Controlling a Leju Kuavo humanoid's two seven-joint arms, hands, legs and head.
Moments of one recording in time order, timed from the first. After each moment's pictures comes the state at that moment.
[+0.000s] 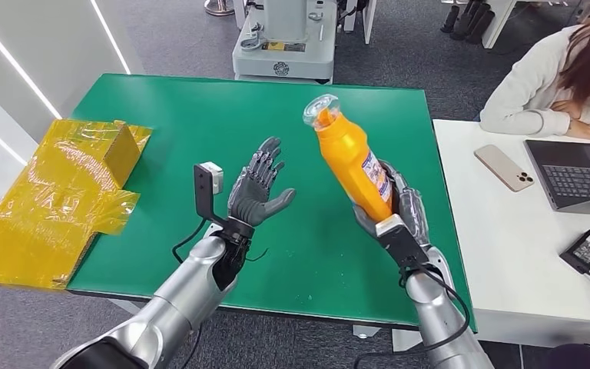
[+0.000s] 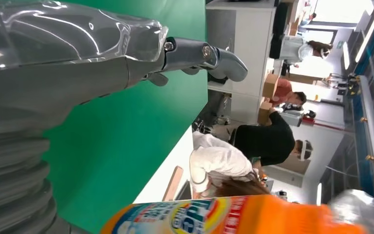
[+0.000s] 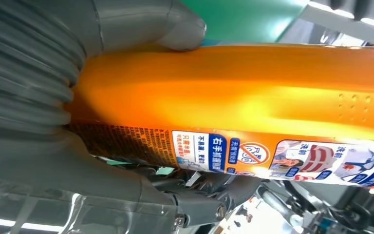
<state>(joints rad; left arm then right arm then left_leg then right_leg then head) -0.61 -0.19 -0.30 -0.61 0.19 -0.20 -0.53 -0.44 0.06 0.40 -0.88 0.25 -0.14 -0.65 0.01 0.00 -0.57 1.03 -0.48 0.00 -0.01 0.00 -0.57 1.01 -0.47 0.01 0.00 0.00</state>
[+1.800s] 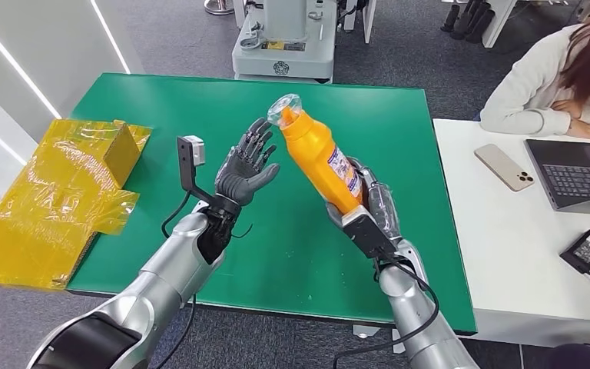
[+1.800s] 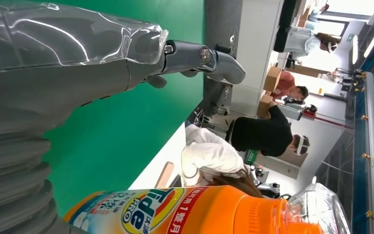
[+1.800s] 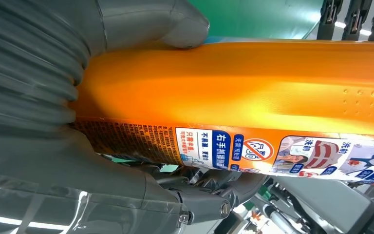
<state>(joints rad) -0.72 -0.16 -0.22 -0.51 0.26 -0.35 -0.44 -0.49 0.13 0.46 -0.79 0.30 -0.18 -0.59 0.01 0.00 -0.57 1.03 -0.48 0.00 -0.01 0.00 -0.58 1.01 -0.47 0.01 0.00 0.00</state>
